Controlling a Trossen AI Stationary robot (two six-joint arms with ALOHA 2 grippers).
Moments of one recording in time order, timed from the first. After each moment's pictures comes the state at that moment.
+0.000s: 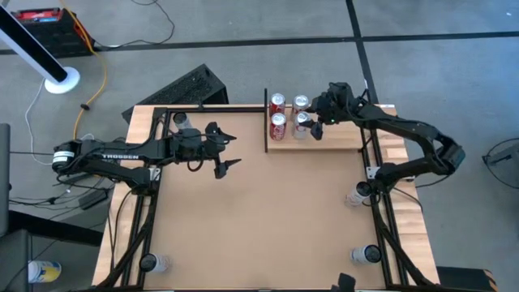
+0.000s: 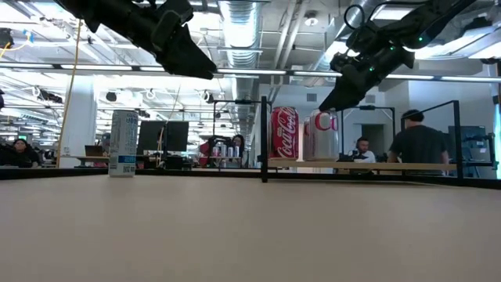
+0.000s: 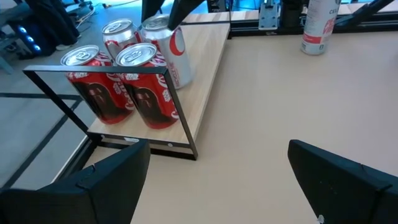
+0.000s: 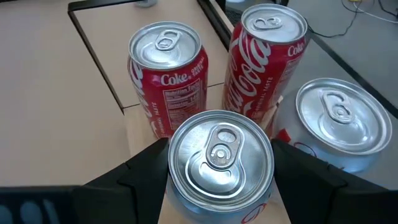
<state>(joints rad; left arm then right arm) 0.19 1.11 0.69 0.11 -0.15 0.14 -0.79 1.29 0.85 -0.18 -0.34 -0.30</state>
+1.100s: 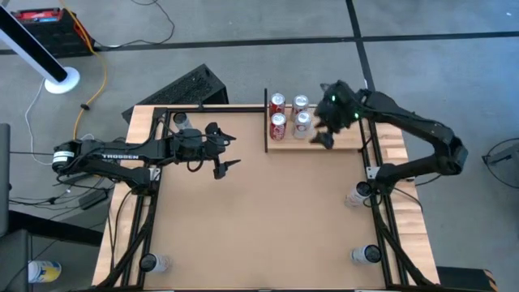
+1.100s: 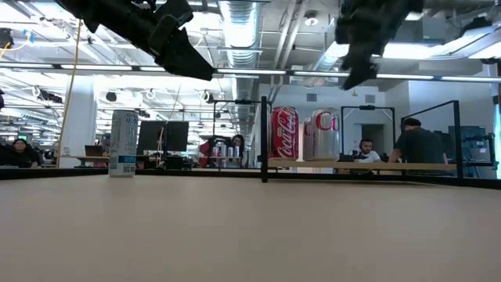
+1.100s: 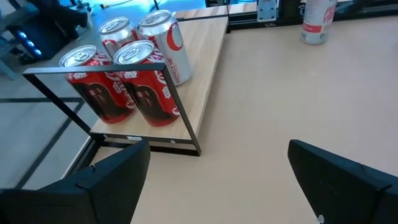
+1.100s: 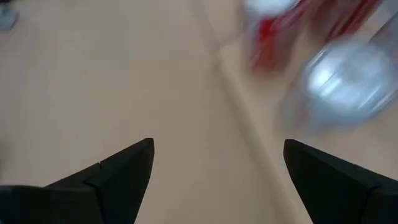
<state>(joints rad) 0.19 1.11 0.69 0.10 -0.15 0.19 -0.58 1.25 1.23 -0.96 -0.32 -0.04</state>
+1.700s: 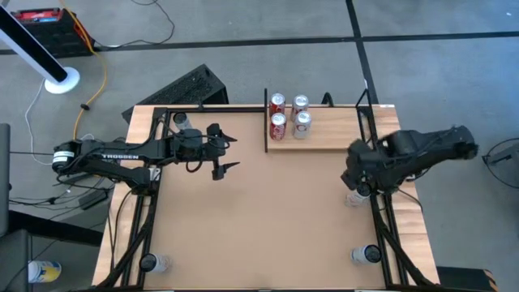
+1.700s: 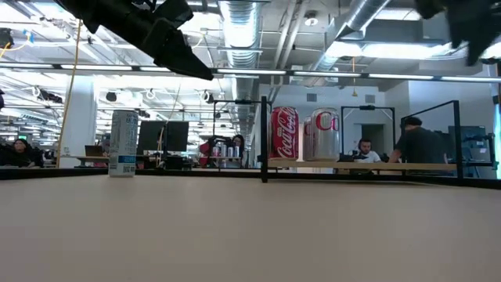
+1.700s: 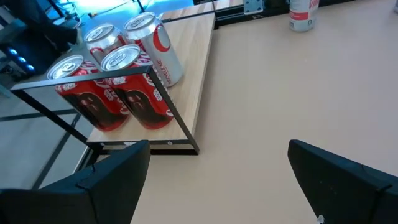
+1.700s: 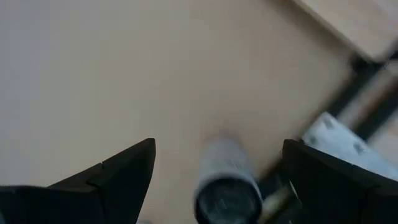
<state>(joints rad) 0.19 1.11 0.69 0.08 -0.11 0.27 0.23 1.03 1.20 -1.56 0.16 1.16</state>
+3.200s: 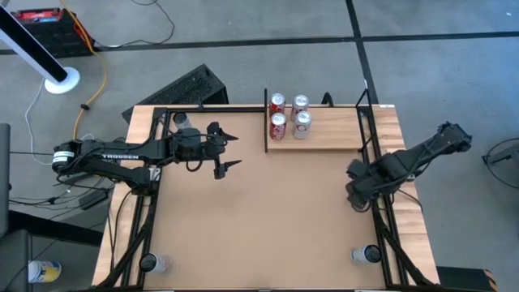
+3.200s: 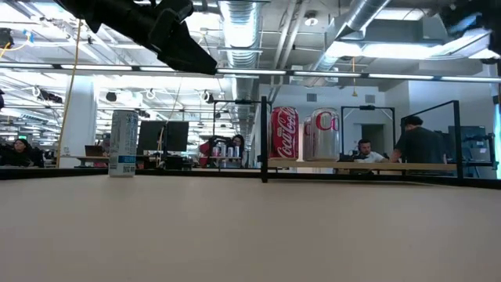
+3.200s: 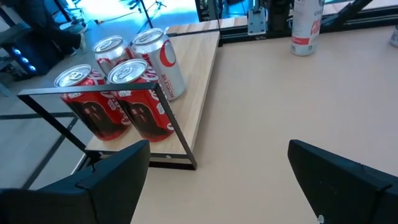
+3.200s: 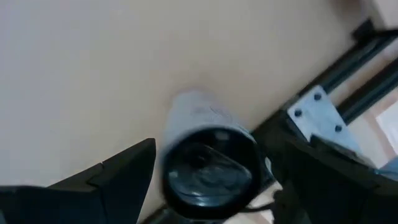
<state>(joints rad) 0.19 1.11 0.69 0.14 -0.11 0.20 0.45 1.06 1.01 -1.57 0.11 1.17</state>
